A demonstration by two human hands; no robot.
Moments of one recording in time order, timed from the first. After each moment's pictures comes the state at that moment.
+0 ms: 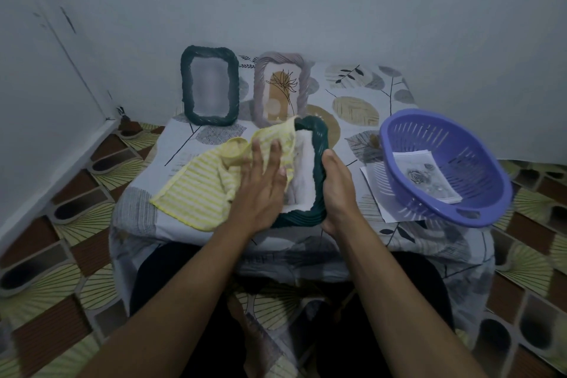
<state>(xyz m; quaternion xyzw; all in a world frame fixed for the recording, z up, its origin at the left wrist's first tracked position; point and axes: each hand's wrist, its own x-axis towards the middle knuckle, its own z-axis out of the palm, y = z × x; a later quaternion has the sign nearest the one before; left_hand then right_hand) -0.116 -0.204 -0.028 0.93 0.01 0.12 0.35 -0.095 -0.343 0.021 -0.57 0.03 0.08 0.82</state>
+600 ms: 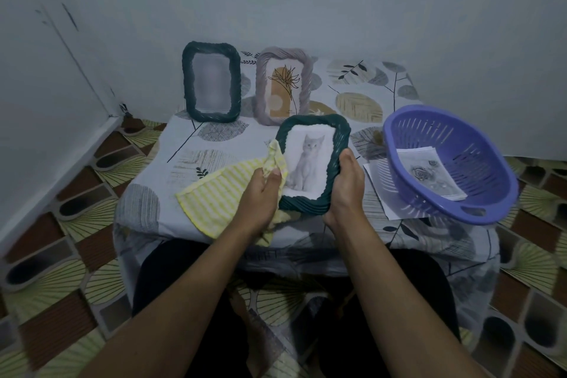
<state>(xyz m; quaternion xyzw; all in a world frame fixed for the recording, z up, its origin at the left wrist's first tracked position) -0.138 -0.220 -0.011 0.79 0.17 0.05 0.59 -0.091 -0.343 0.019 -0.50 0.08 0.01 0.86</state>
